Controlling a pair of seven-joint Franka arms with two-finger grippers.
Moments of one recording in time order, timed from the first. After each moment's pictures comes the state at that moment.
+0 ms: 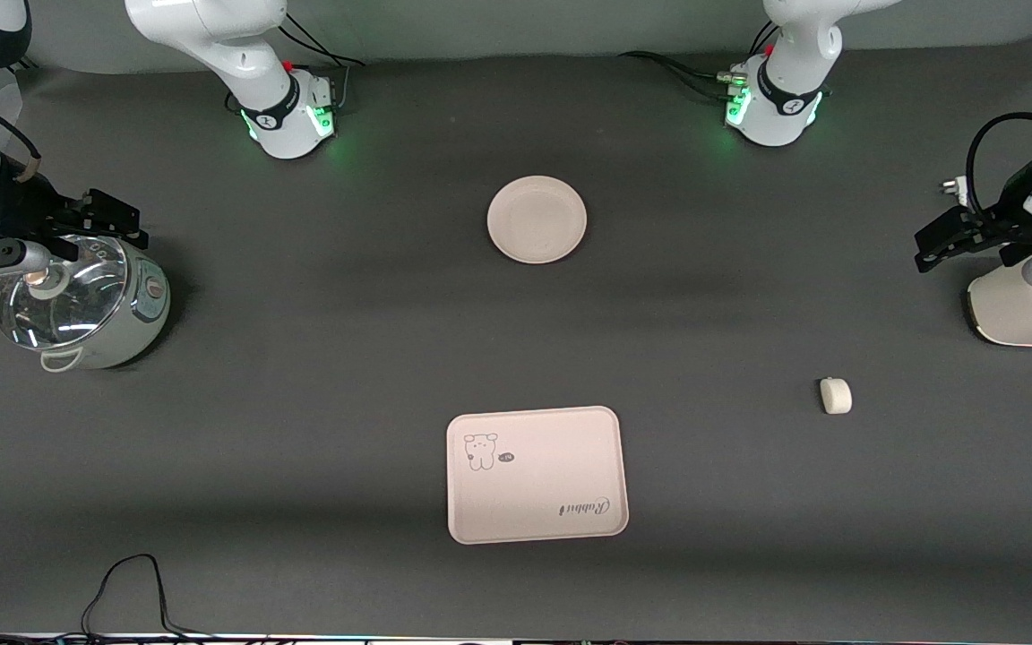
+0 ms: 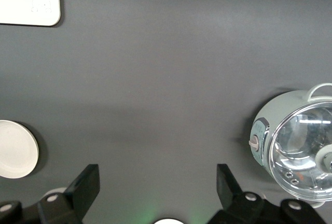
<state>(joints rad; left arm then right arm) 0.24 -0.02 -0.29 -1.63 0.01 1.63 -0.11 0.11 -0.07 -0.09 -1.71 0.05 1.56 -0.08</state>
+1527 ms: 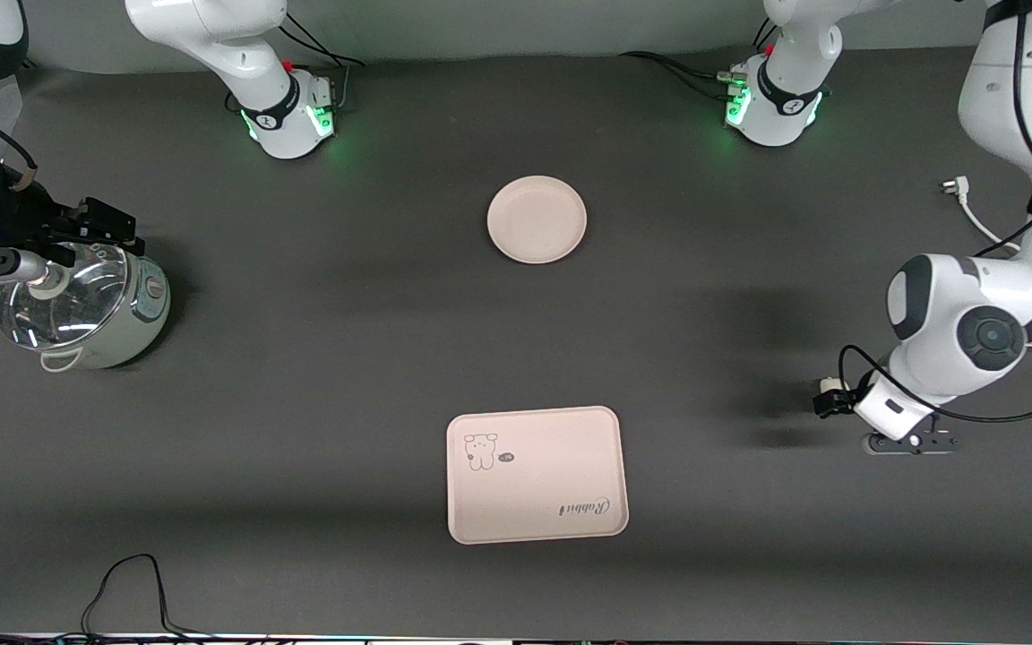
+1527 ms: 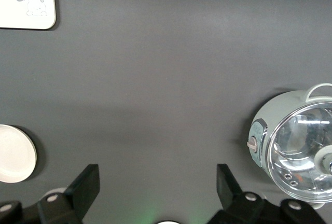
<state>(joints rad) 0.24 0.54 -0.25 -1.88 0.24 2.44 -0.17 0.11 -0.06 -0.11 -1.71 0.05 1.57 -0.08</state>
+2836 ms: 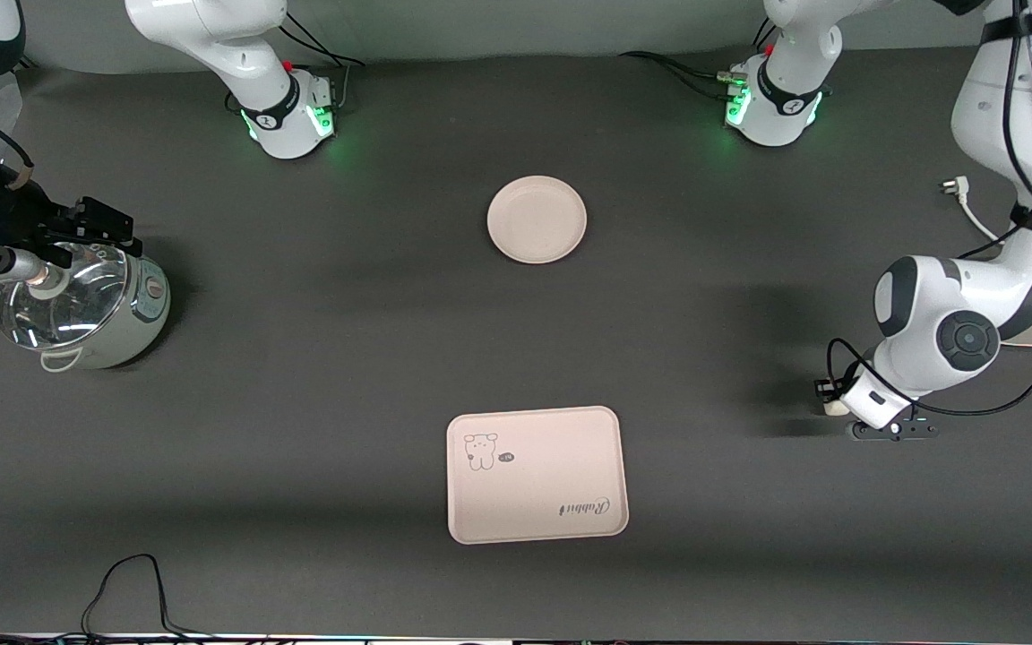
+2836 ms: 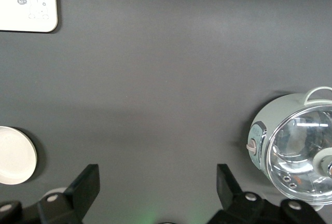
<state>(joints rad) 0.26 0.51 -0.28 -1.92 0.25 2.38 -0.17 0.11 -0.05 -0.11 -1.69 0.05 1.57 -0.08</state>
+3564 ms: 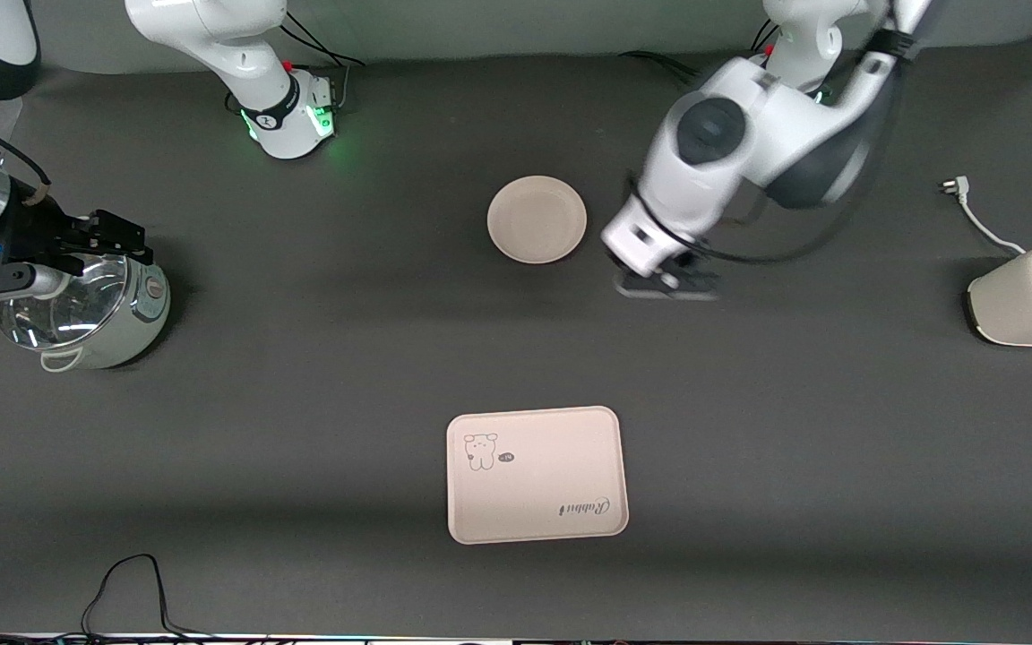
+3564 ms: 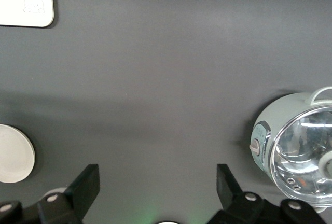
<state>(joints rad) 0.18 0.21 -0.93 -1.92 0.12 2.03 -0.76 0.12 -0.01 -0.10 -1.69 0.05 1.57 -0.07</state>
